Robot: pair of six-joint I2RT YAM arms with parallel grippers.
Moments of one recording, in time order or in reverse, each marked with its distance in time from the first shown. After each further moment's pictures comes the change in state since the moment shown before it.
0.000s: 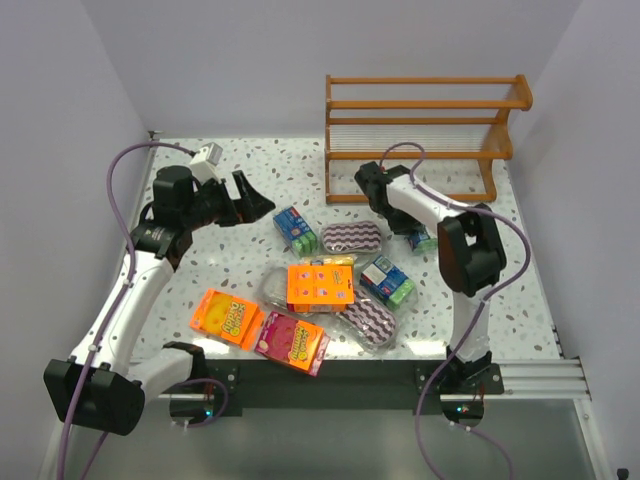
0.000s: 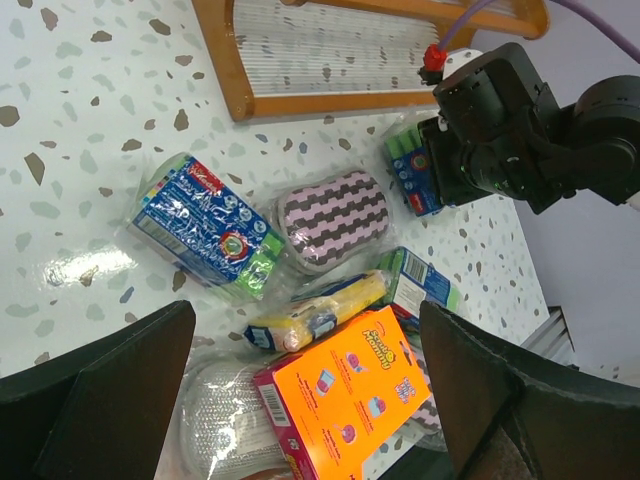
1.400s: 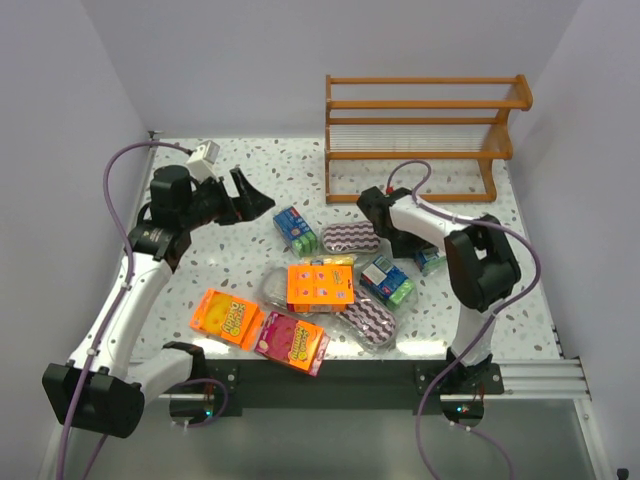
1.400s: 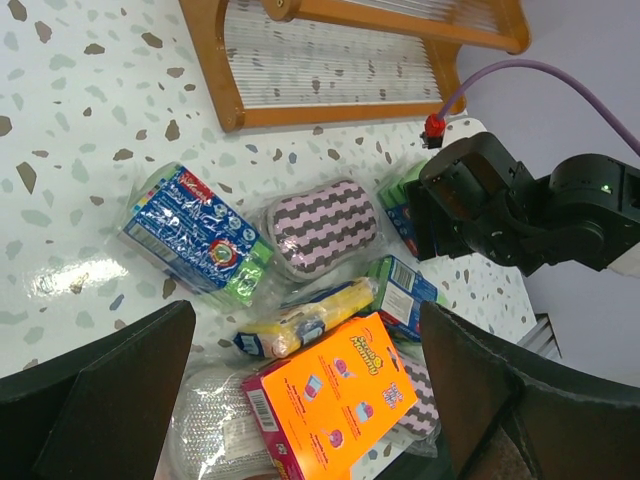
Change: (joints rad) left arm 0.000 -0.014 0.009 0.008 0.002 -0.027; right arm 0.047 -0.139 -0.266 0.024 0.047 0.135
